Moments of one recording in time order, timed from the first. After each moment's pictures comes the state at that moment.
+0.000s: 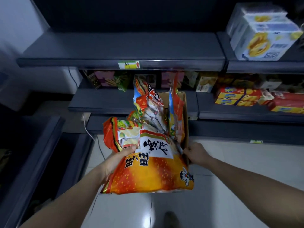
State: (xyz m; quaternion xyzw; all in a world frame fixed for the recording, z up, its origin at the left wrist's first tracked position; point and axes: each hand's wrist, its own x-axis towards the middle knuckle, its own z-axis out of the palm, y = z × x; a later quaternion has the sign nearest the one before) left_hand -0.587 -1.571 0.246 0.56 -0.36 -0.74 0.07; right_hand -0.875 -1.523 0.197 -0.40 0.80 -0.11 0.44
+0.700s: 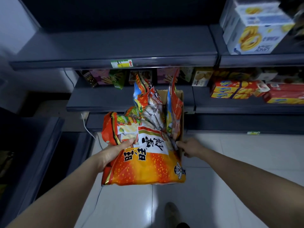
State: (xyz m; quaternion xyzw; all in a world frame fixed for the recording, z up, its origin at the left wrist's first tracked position) left_hand -0.605 -1.586 0.280 0.65 -0.39 -0.65 0.01; right_hand -0.878 -1.528 0.215 -0.32 0.77 -0.13 0.53
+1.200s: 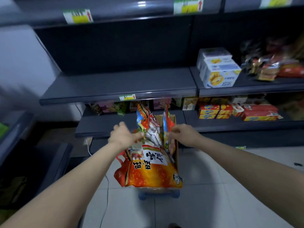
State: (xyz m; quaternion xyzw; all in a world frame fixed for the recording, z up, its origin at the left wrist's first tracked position) left_hand -0.643 -1.586 0.441 0.67 -0.68 -0.31 0.02; right_hand -0.855 -1.525 0.407 -0.53 0.75 -0.14 0.36
